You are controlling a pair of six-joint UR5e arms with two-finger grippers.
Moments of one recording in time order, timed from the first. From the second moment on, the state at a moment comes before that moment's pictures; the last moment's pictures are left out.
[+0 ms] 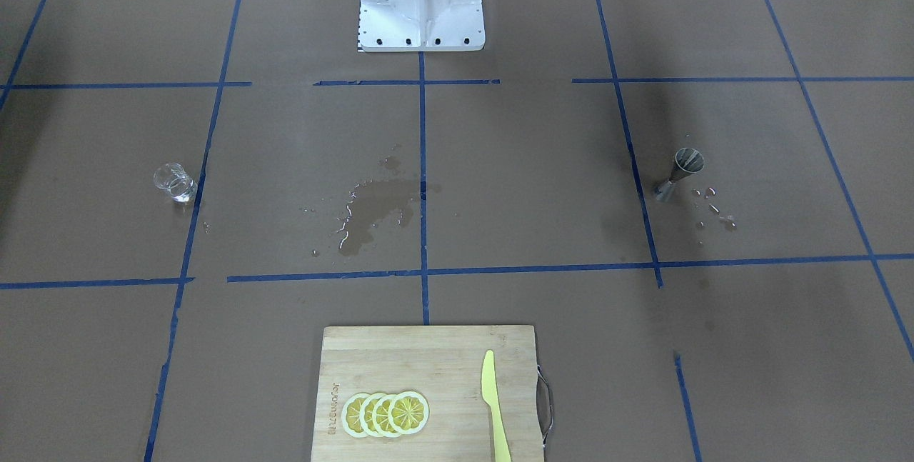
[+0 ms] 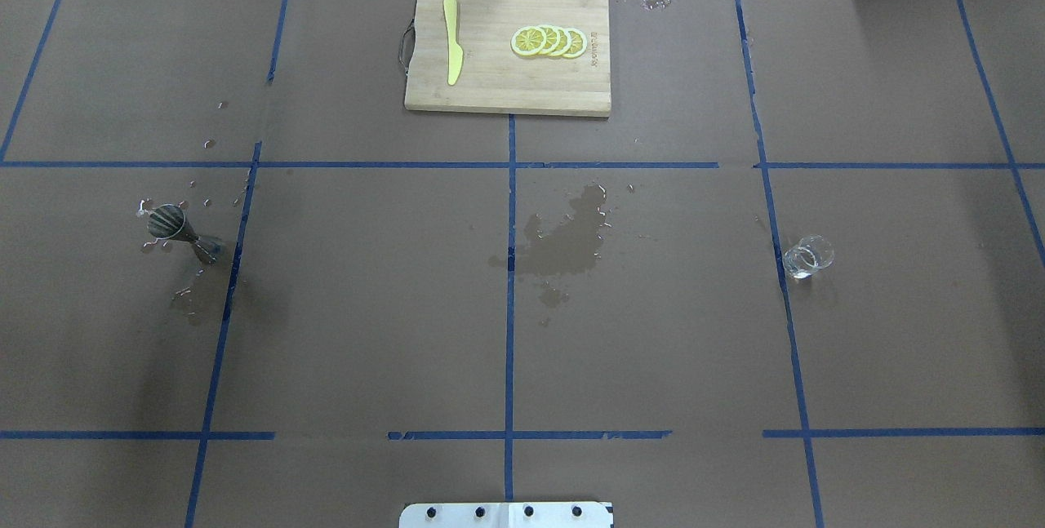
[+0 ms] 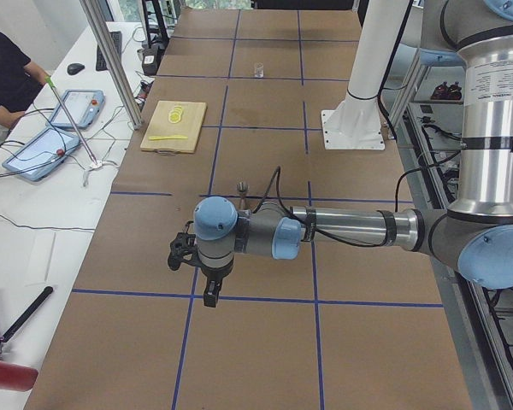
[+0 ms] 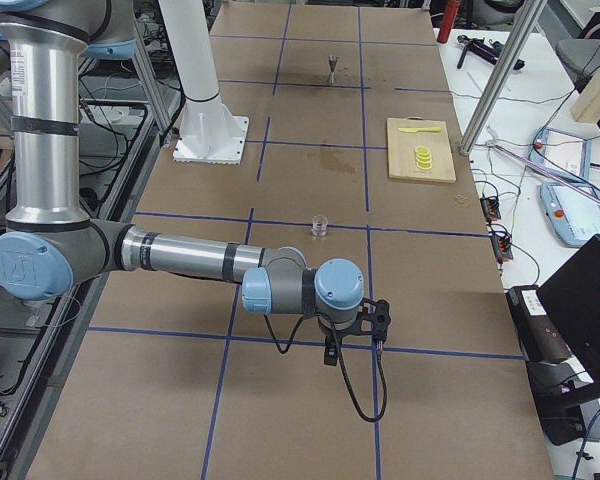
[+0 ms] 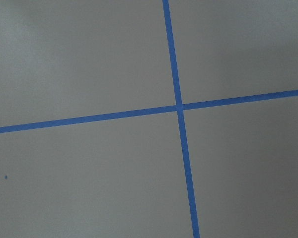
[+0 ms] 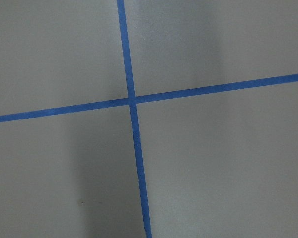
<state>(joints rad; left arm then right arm) -1.60 -1.52 -1.66 -1.66 -2.33 0.06 1.60 -1.63 1.55 -1.43 2.41 0.15</state>
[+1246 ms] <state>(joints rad) -1.29 -1.50 -2.17 -1.74 -2.26 -0.58 1.59 -1.58 1.55 -1.41 2.40 0.22</state>
